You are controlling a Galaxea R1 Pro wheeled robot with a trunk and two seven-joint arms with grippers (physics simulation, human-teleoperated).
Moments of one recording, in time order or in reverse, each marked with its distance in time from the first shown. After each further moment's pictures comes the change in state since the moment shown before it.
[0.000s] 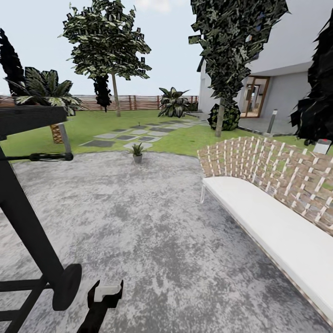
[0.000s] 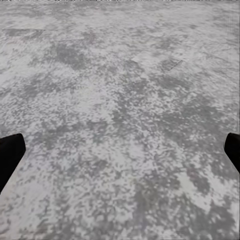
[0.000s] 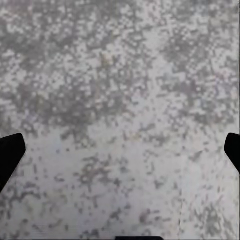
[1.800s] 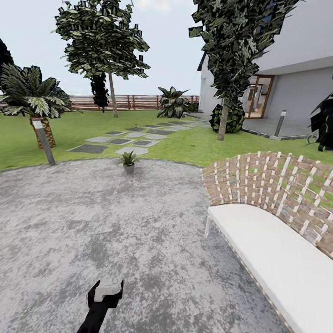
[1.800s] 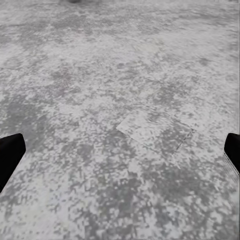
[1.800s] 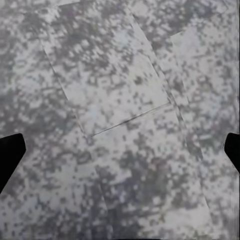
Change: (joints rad) left arm 0.000 -0.001 -0.001 0.000 0.002 0.000 0.000; right arm 0.000 0.000 0.000 -0.006 0.001 0.000 0.000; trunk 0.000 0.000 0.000
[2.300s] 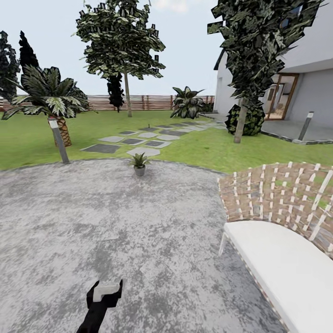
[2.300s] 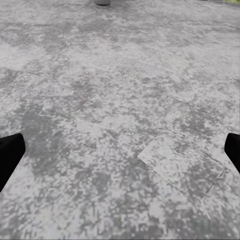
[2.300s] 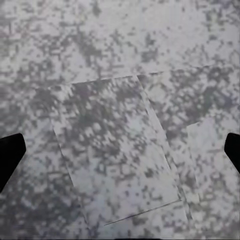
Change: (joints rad) left arm 0.000 0.001 0.000 -0.001 0.045 0.000 -0.001; right arm 0.000 0.000 0.000 0.002 0.001 0.000 -0.001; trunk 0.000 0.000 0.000
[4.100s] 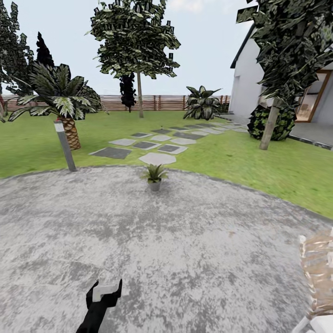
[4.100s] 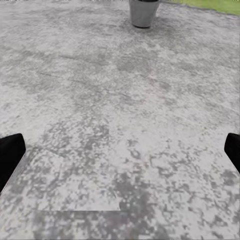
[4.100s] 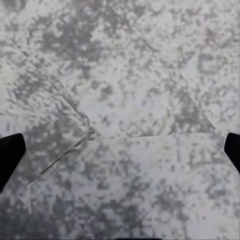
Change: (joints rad) left arm 0.000 0.000 0.000 0.000 0.026 0.000 -0.001; right arm 0.000 0.000 0.000 0.000 -0.001 0.000 0.001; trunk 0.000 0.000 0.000
